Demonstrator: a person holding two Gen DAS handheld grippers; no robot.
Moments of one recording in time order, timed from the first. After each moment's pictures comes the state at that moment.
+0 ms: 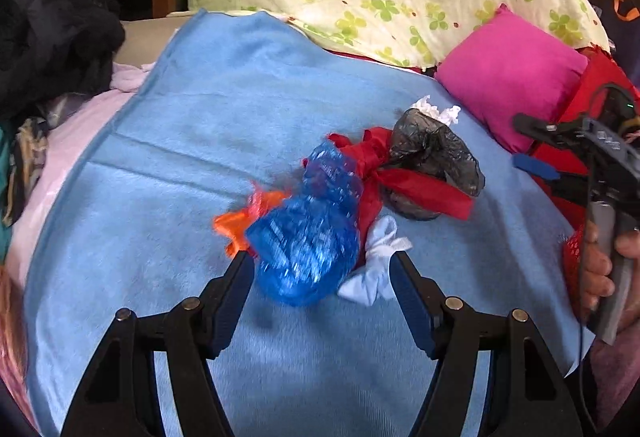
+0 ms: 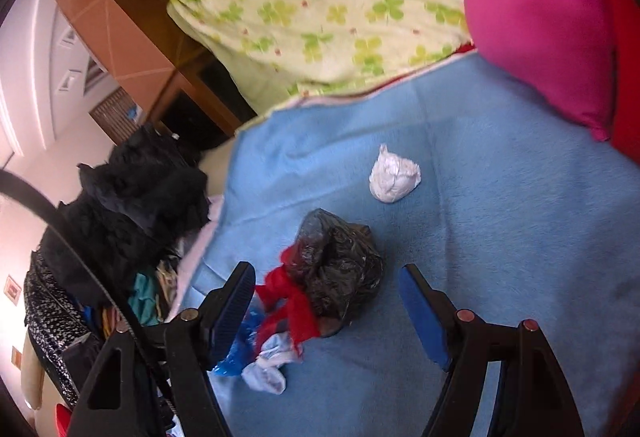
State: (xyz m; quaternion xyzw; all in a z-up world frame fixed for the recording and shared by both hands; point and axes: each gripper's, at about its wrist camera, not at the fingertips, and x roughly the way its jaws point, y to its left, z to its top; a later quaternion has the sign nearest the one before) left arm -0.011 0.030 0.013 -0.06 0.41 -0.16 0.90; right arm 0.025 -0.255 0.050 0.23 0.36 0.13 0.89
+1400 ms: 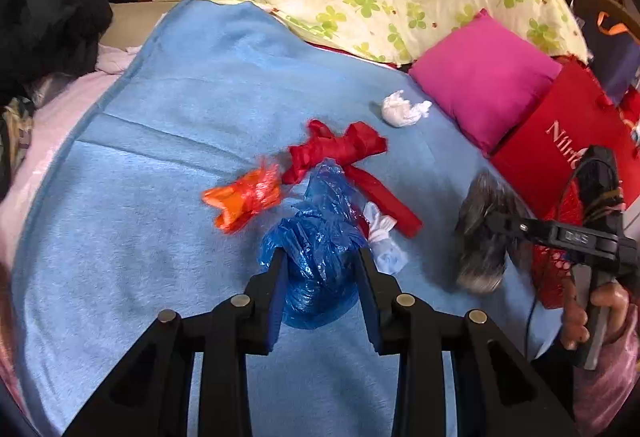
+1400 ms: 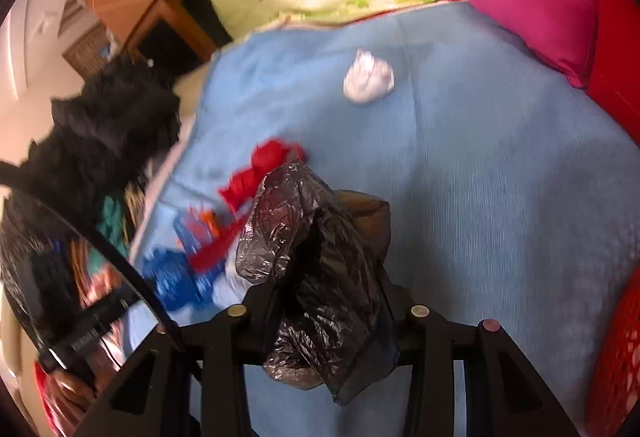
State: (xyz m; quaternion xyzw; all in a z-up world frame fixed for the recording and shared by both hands) left arm -0.033 0.049 0.021 -0.09 0.42 -0.20 0.88; right arm -0.021 -0.243 0.024 0.15 0.48 0.12 0.86
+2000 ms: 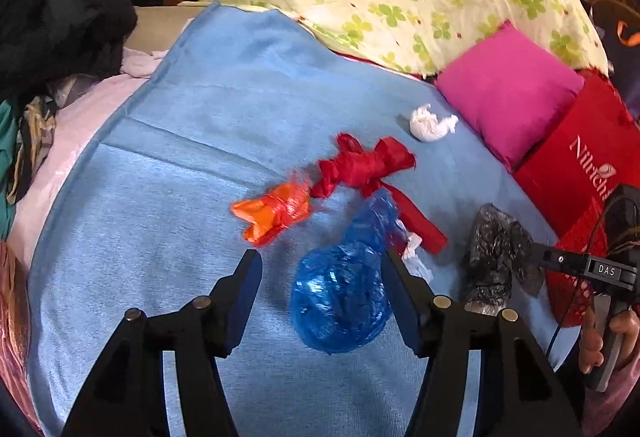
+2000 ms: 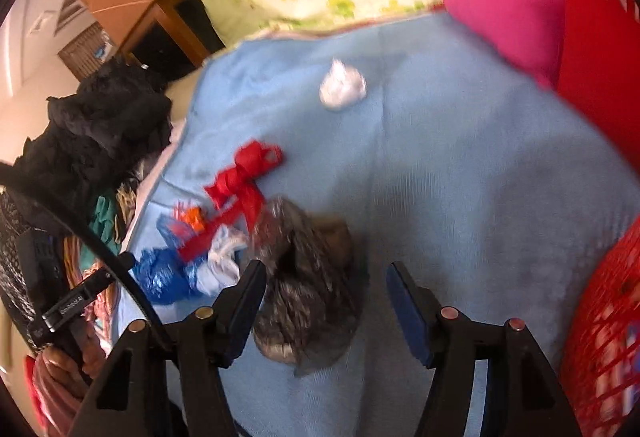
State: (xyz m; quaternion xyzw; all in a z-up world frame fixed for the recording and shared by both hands) left arm -0.022 0.053 0.021 -0.09 0.42 -0.16 0.89; right arm -0.040 -0.273 0.029 0.16 0.47 0.10 0.86
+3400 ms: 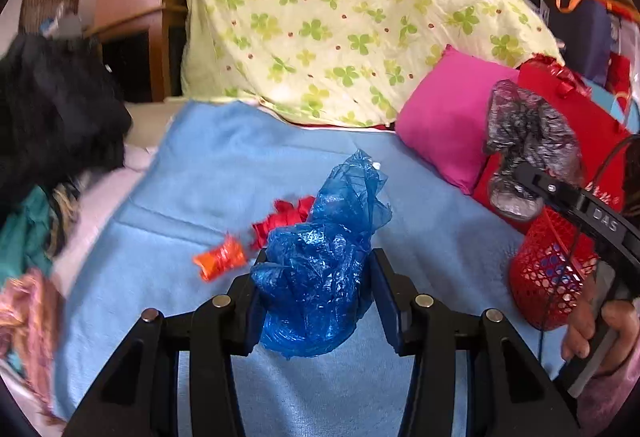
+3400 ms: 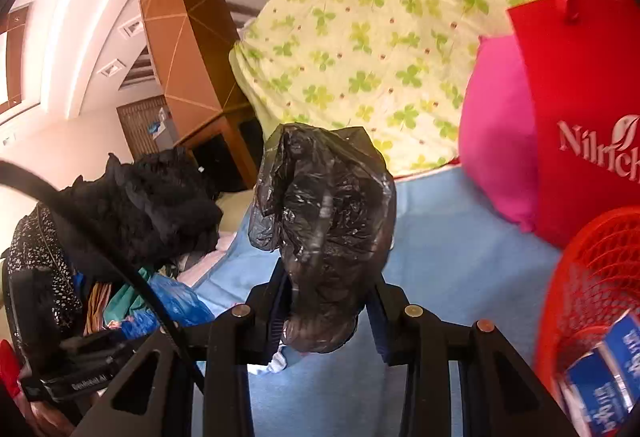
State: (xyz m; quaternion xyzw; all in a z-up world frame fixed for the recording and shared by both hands) left arm -0.124 -0.034 0.105 -0.02 0.29 -0.13 0.95; right arm -0.131 -0.290 0.124 0.13 0.19 0.12 0.97
